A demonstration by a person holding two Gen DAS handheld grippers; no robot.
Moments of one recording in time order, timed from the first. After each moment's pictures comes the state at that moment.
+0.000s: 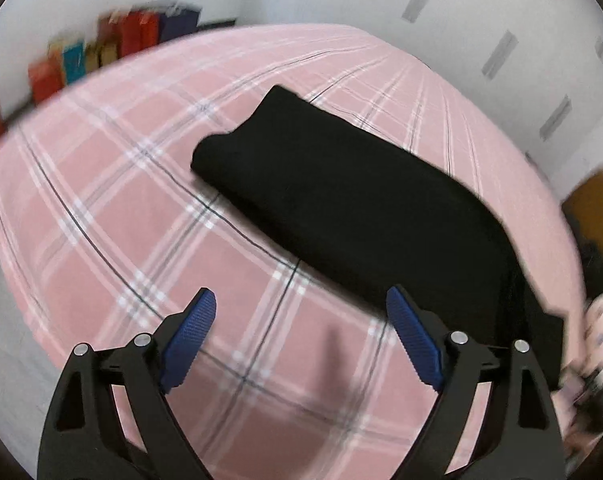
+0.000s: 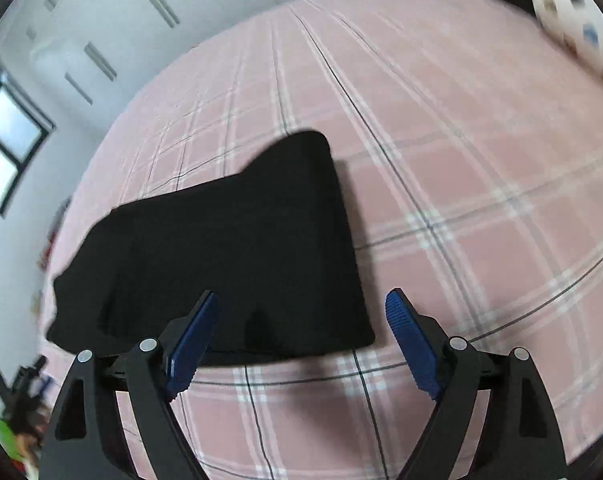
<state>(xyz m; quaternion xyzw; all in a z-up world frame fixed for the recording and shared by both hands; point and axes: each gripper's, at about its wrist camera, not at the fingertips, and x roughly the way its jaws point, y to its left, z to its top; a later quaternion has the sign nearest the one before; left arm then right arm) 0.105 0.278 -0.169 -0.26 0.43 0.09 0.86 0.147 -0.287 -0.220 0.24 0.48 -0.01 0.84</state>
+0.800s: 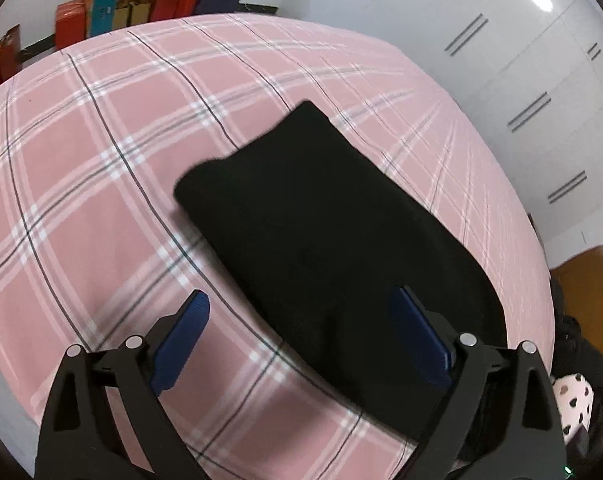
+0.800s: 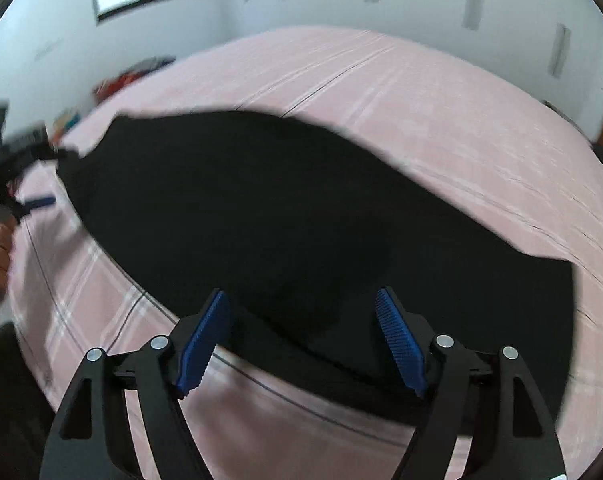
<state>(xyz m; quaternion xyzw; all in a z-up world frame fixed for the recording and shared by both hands) 0.150 0.311 -0.180 -0.34 0.41 0.12 0.84 0.171 -0.032 -0.225 -0.11 0.45 0.17 0.87</state>
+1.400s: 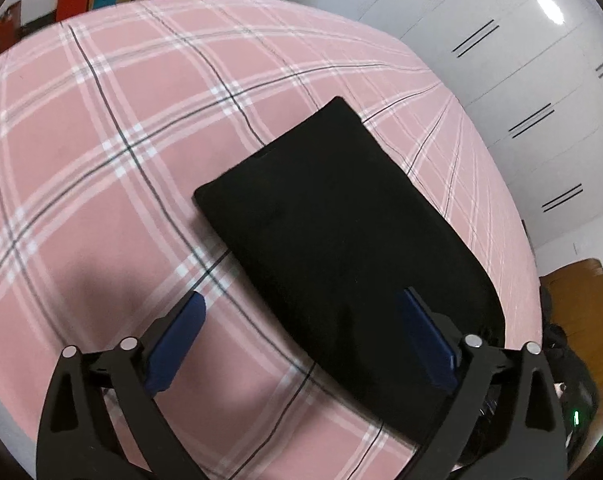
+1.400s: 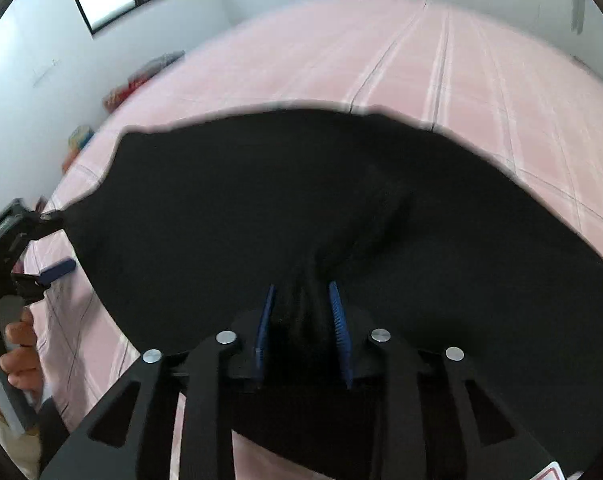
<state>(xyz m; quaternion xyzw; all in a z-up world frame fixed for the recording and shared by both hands) 0.161 0.339 -0.203 -0.38 0.42 0.11 0.82 0.208 0.021 -0.206 -0.01 0.46 0.19 0.87</state>
